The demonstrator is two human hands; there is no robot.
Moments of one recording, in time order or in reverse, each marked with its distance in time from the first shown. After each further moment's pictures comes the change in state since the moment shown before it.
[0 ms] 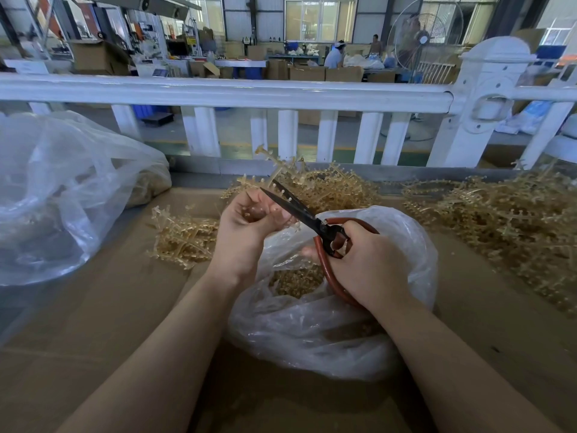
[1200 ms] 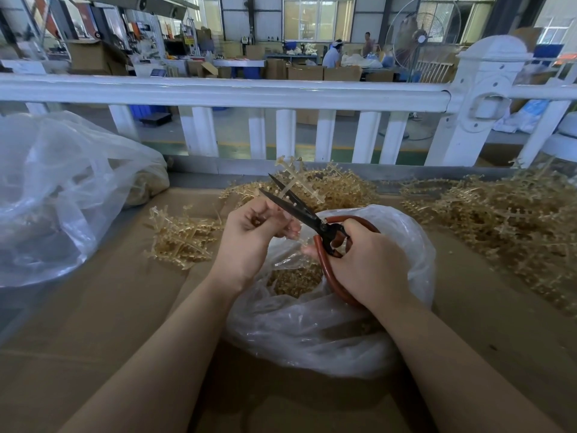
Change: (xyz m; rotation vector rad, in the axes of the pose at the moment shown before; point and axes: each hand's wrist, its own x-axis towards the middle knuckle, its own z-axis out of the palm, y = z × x) left_hand -0.005 -0.003 0.001 0.239 -0.098 0.088; right_hand -0.001 0.001 -0.001 -0.050 0.054 -0.027
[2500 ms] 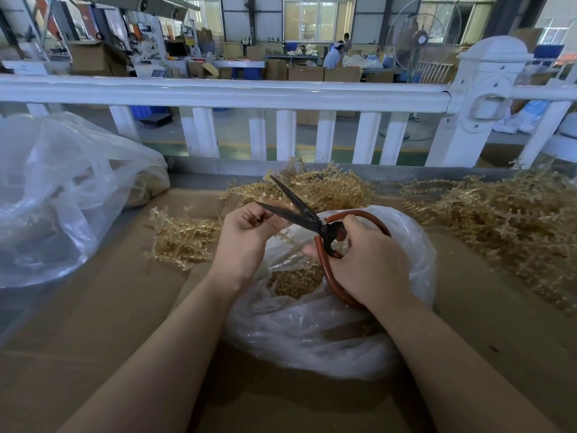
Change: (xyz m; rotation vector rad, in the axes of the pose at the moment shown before) left_hand 0.001 -0.003 -0.006 0.009 0.037 -0.052; right_hand 0.004 -0.003 -0.002 -0.139 -0.070 0.024
